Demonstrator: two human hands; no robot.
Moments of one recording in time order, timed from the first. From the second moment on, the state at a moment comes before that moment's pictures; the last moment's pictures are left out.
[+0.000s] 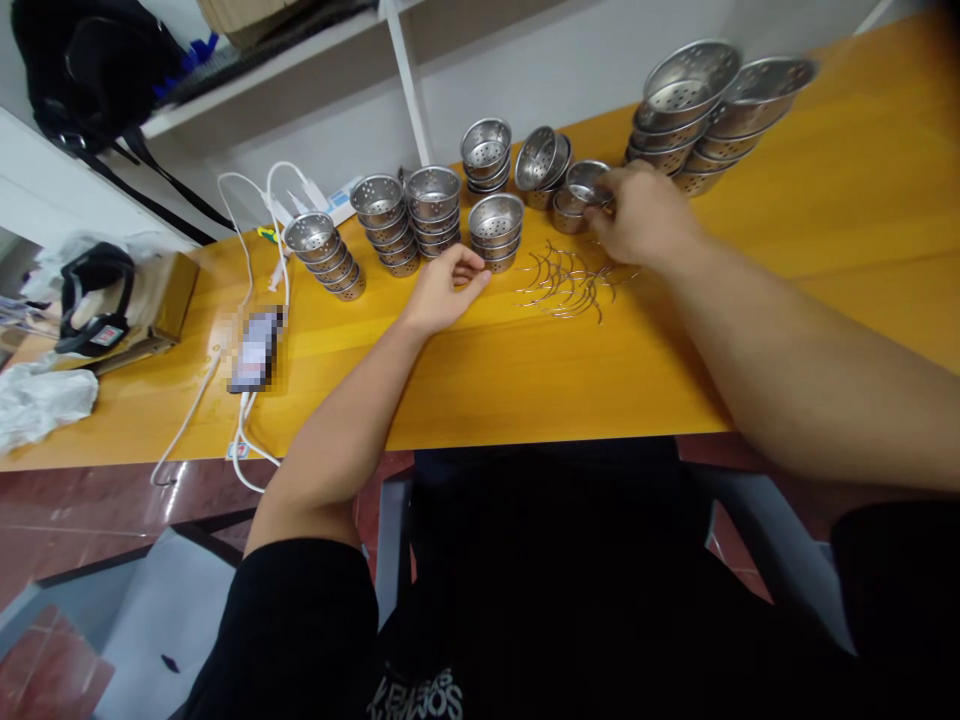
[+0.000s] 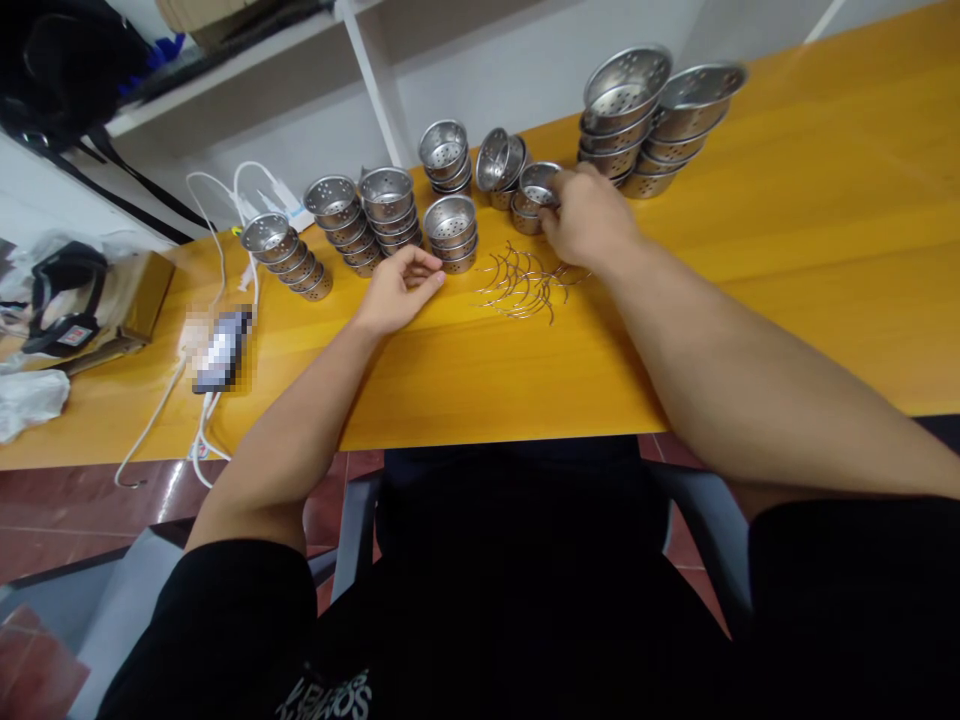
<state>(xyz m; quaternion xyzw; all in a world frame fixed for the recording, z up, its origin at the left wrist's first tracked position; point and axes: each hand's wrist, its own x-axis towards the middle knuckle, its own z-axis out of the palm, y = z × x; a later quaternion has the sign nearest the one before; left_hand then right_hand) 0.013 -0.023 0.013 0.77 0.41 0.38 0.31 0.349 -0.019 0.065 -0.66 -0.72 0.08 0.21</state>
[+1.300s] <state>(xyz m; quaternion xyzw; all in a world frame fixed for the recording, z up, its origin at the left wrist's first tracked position) 0.007 -0.034 0.031 0.85 0.36 0.34 0.19 0.293 -0.065 0.054 -0.30 -0.86 0.26 0.32</state>
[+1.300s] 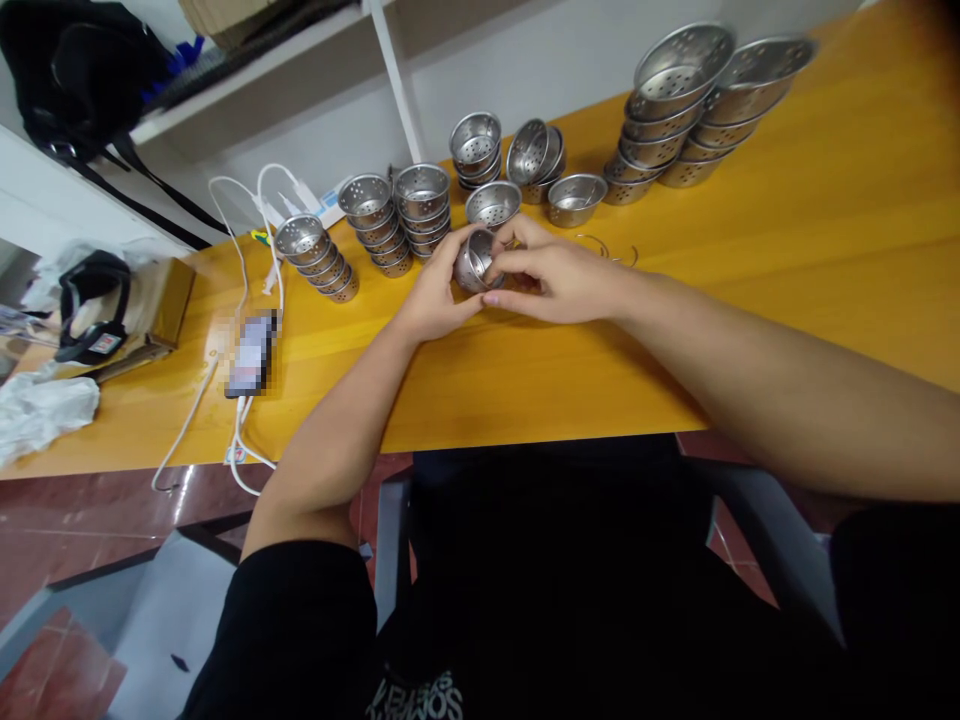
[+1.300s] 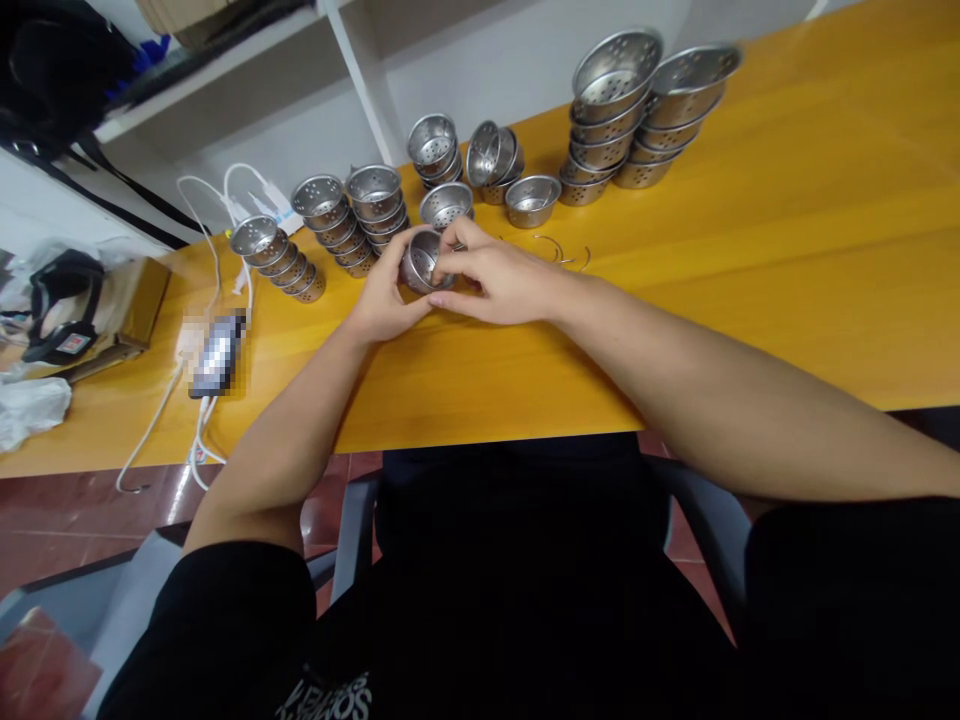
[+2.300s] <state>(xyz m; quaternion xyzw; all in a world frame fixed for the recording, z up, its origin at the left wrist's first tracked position) 0.001 -0.023 0.035 0.87 0.33 0.32 0.17 0.294 -0.051 0.042 -0.36 -0.81 0.25 0.40</state>
